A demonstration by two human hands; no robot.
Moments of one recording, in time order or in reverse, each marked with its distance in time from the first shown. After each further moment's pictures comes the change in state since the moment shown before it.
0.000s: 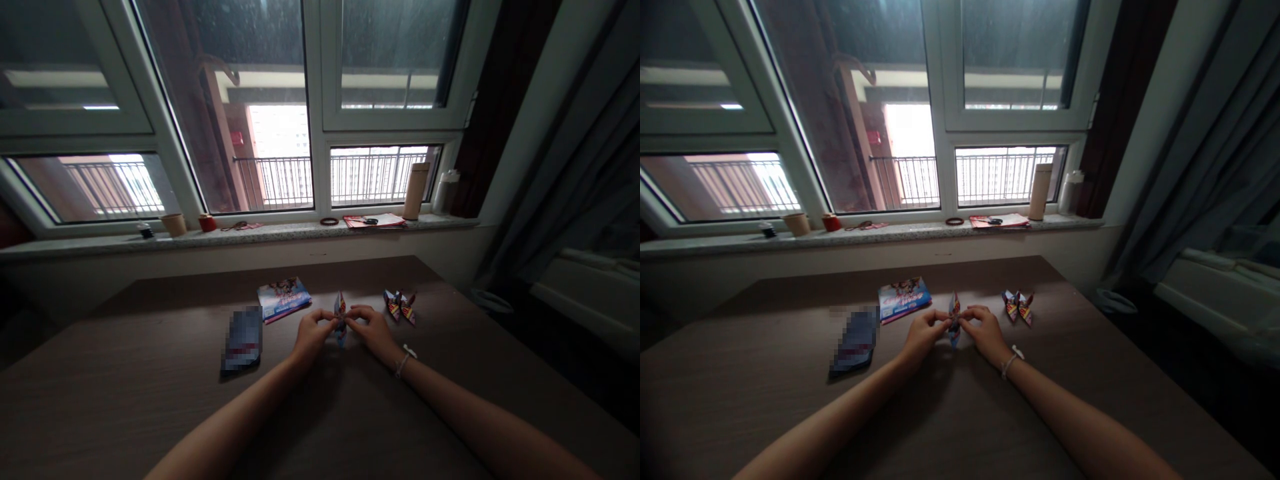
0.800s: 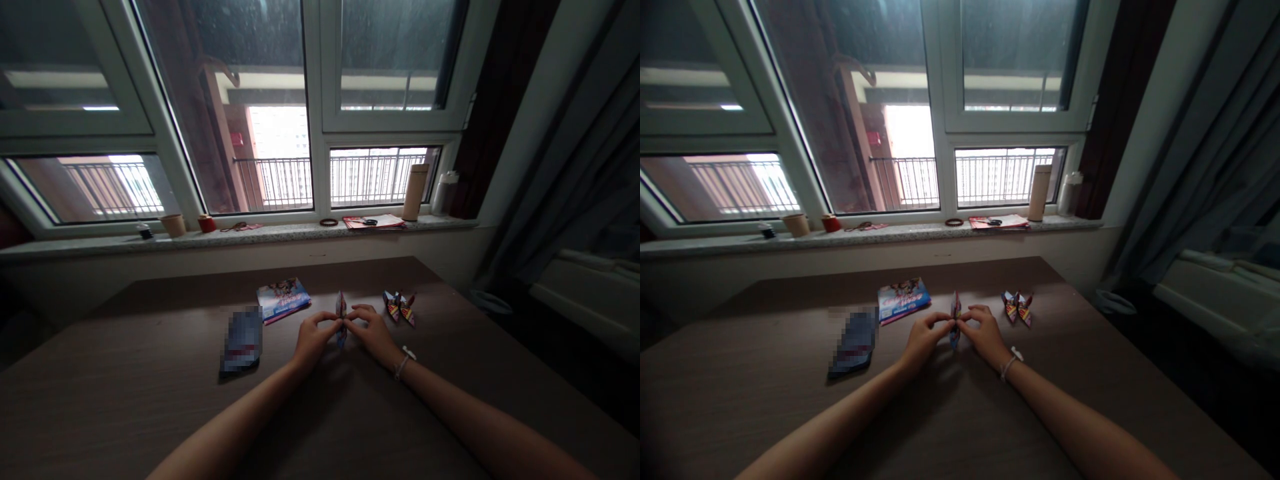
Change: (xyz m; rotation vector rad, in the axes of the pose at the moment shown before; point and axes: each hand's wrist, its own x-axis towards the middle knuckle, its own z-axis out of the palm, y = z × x) left_hand -0.006 0.007 0.001 0.160 -0.002 0.094; right_hand -0.002 -0.006 -0.003 -0.079 -0.014 -0.013
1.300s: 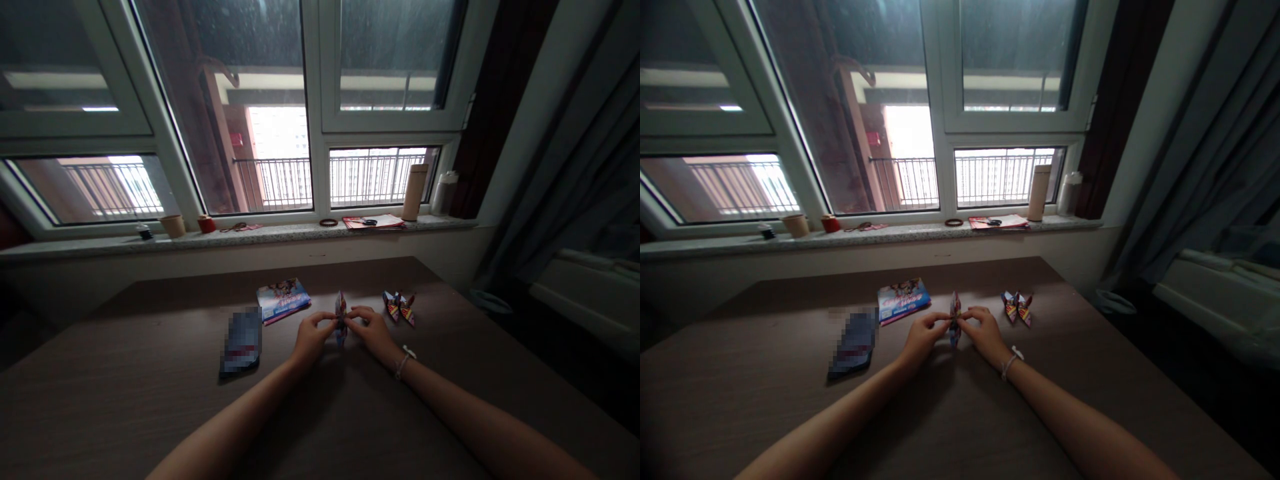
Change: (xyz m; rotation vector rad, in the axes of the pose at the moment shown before) left_hand 0.005 -0.008 0.000 -0.026 -0.009 -0.007; right_hand 0.002 0.001 0.001 0.035 0.009 0.025
